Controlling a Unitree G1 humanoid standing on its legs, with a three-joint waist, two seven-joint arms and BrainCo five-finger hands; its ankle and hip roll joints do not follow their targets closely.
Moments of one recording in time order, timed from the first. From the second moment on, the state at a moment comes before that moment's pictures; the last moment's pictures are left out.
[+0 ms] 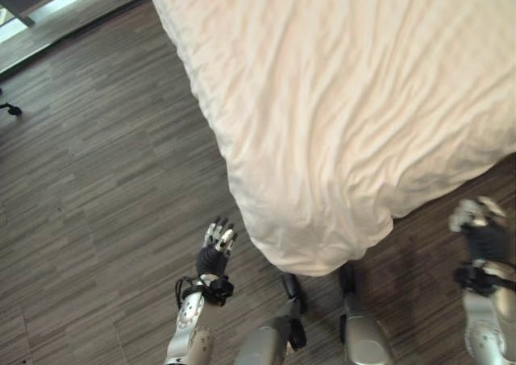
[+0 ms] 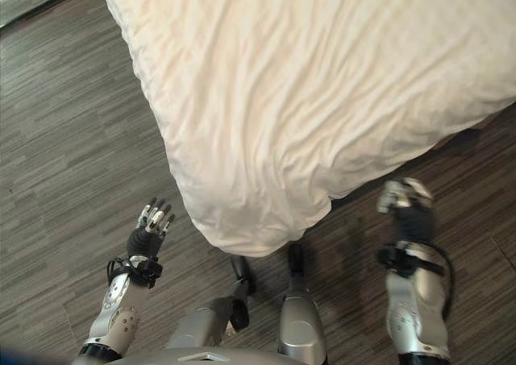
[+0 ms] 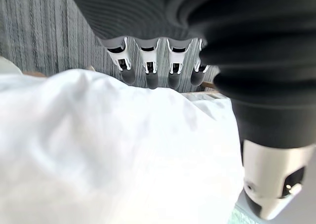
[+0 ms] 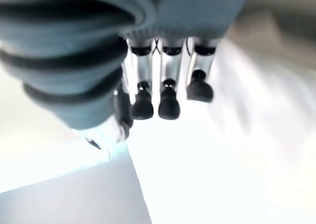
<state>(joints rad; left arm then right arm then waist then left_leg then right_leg) 0.12 0.21 -0.17 0.25 -0.78 -0.24 -0.05 0.12 -0.43 0.03 0.07 0.79 -0.26 0.11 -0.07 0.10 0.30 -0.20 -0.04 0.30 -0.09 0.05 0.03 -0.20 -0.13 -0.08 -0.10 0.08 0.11</state>
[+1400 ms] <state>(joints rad) 0.11 0.20 -0.23 0.34 -0.78 -0.23 -0.09 -0.05 -0.43 -0.17 1.08 0.83 -0.11 0.10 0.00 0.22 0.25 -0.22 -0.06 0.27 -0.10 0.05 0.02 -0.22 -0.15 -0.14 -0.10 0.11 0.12</state>
